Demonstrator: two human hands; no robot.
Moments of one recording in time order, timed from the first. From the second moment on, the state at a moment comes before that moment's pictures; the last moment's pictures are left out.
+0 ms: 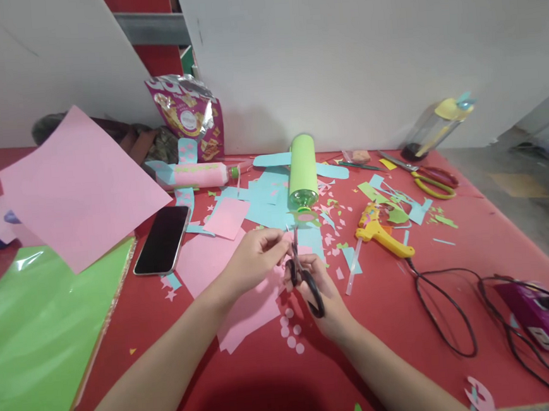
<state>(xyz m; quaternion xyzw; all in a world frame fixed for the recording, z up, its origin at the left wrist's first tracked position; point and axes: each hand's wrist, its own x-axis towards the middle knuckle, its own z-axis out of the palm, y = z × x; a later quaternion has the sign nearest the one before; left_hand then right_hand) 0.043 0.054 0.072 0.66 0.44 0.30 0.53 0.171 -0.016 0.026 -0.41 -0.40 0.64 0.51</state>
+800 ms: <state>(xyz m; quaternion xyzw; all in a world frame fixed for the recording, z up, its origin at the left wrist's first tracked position) 0.051 0.042 0.072 0.67 0.47 0.30 0.49 0.172 -0.015 0.023 -0.40 -0.36 0.65 0.54</state>
